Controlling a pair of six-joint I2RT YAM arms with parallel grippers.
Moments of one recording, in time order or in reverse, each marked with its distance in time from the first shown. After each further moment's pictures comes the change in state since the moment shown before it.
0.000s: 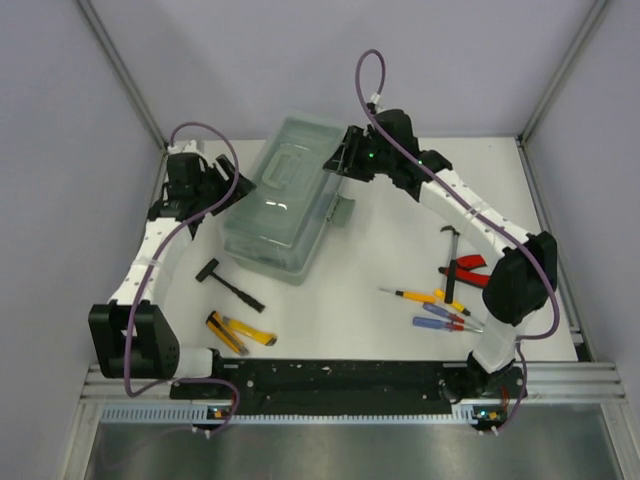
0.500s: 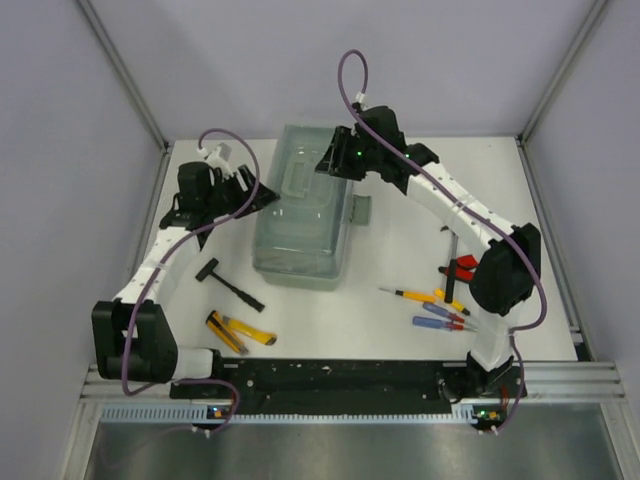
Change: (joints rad) left arm -0.025 -0.055 -0.182 0.246 0.304 0.040; right arm 0.040 0.107 0.135 -0.102 0.007 -0.050
